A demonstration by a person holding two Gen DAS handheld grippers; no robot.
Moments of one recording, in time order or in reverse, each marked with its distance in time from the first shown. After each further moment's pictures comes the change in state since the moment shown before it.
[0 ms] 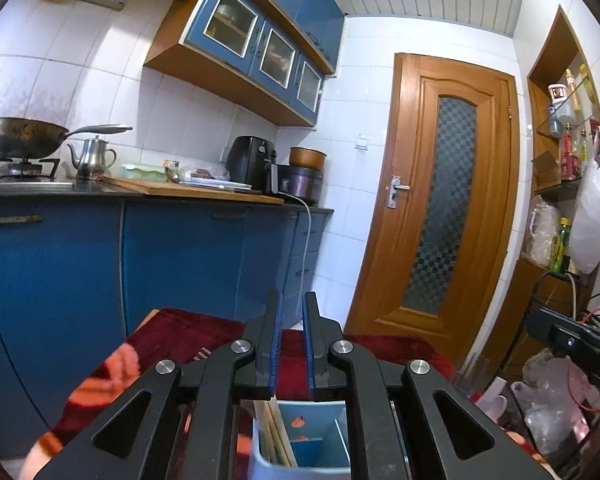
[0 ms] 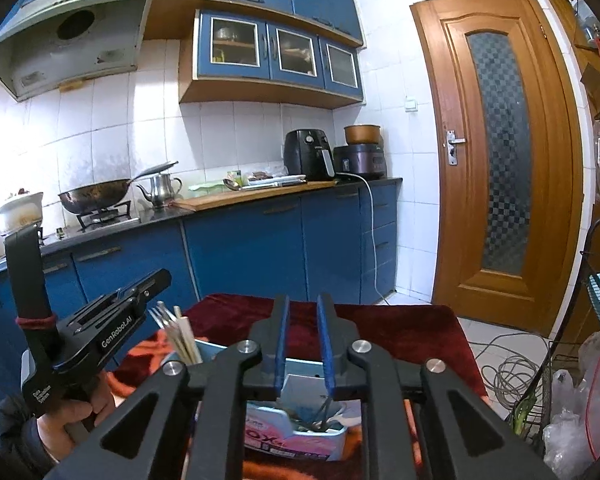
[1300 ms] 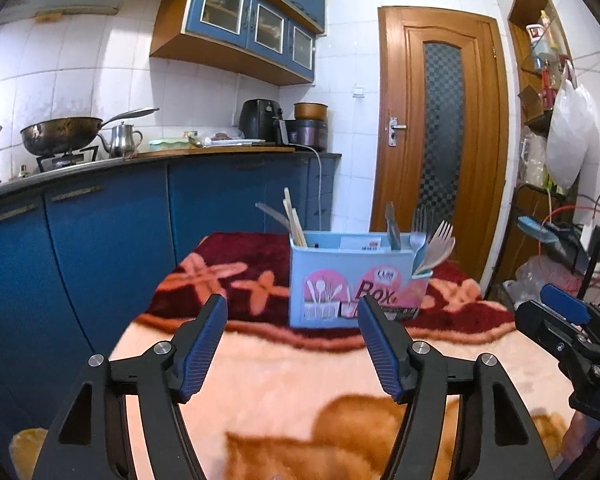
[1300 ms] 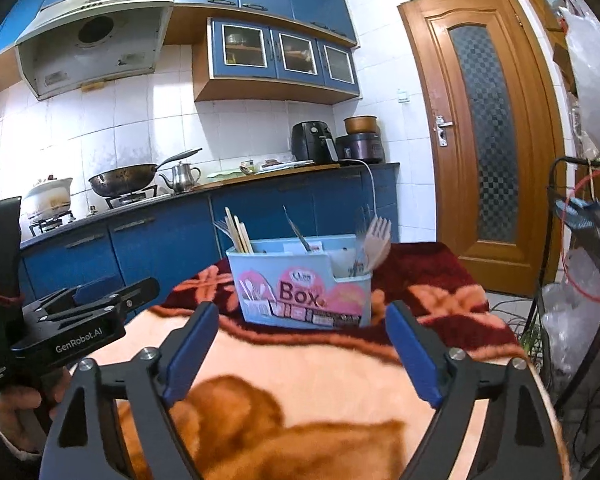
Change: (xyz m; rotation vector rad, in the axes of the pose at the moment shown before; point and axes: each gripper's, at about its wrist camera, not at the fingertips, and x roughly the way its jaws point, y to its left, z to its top) left arm -0.158 -0.005 -0.075 0.130 0.171 0.089; right arm -0.111 0.039 -0.125 0.053 -0.002 0.006
